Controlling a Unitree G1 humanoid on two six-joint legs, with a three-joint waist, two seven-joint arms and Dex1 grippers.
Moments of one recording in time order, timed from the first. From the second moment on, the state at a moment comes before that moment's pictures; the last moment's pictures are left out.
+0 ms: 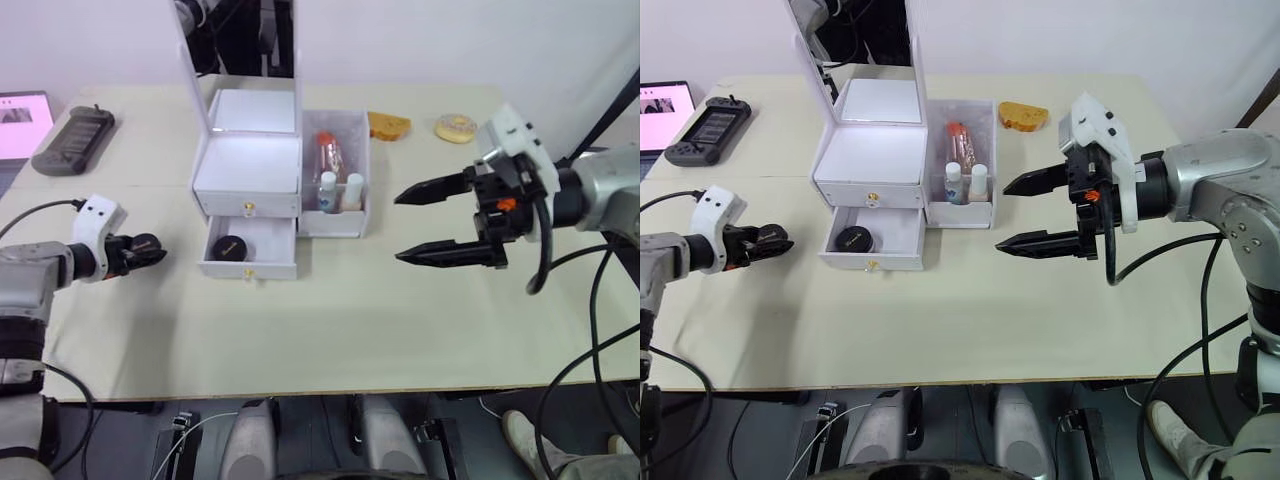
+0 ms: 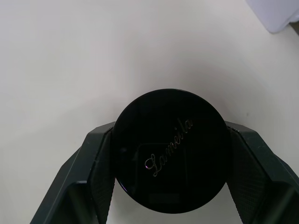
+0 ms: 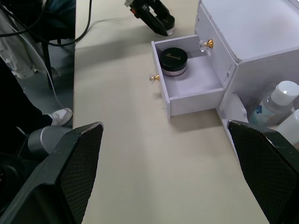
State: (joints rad) left arm -0.47 0.95 0.11 0.43 -0.24 0.60 -0.93; right arm -0.79 -1.04 -0.01 -0.37 0.81 1.02 1.16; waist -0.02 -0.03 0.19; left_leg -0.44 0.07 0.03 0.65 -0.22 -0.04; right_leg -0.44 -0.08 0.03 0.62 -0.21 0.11
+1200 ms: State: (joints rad) left arm -0.72 0.85 -0.23 -0.23 -0.44 0.98 -0.95; right arm -0.70 -1.04 -0.10 -0.46 0.88 1.08 1.03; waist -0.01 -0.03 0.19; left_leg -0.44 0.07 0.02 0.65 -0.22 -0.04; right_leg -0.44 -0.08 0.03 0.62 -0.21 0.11
